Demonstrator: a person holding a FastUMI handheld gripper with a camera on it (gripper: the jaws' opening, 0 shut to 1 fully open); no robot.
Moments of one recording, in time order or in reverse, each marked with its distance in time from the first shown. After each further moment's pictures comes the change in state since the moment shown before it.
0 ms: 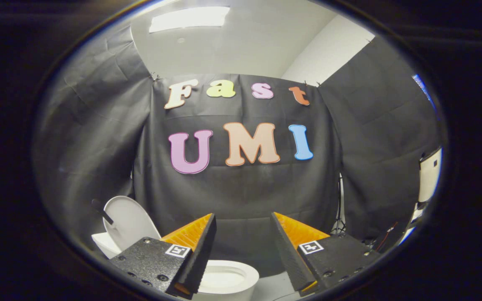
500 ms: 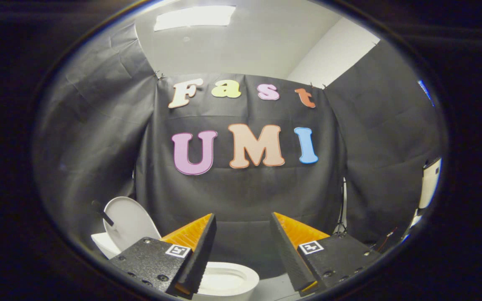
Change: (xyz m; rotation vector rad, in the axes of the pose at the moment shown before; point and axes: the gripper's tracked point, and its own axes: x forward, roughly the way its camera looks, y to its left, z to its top) arm 0.012 0.008 0.011 -0.024 -0.005 0.010
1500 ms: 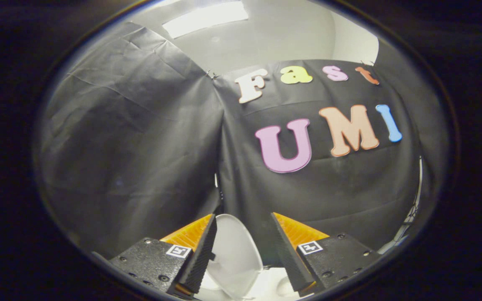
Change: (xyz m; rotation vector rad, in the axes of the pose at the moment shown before) arm 0.043 0.278 -0.006 0.039 0.040 0.426
